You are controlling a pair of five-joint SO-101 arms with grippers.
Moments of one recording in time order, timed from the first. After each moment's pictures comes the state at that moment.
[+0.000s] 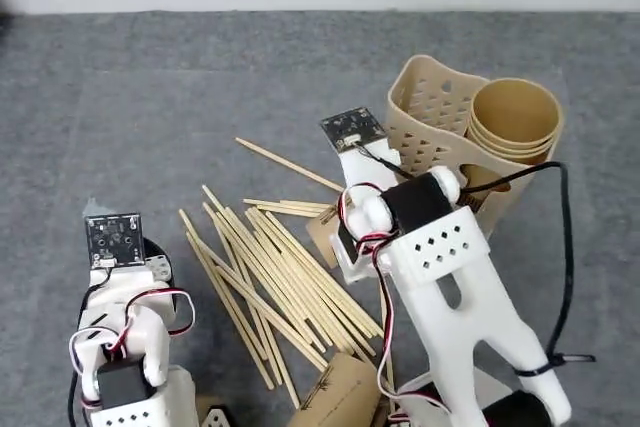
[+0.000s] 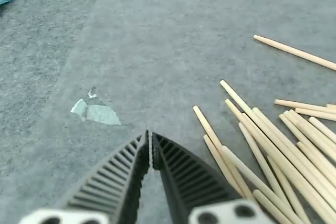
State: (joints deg) left arm -17.3 -103.3 91.6 60.4 -0.7; right arm -29.5 -25.6 16.3 100.5 -5.0
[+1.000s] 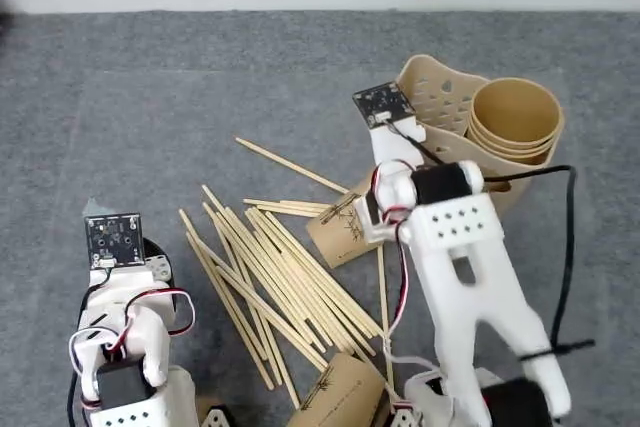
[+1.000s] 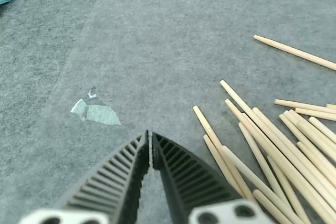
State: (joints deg) left arm -17.3 -103.3 91.6 60.4 -0.7; right arm -16.5 -20.0 24.7 77.0 3.6
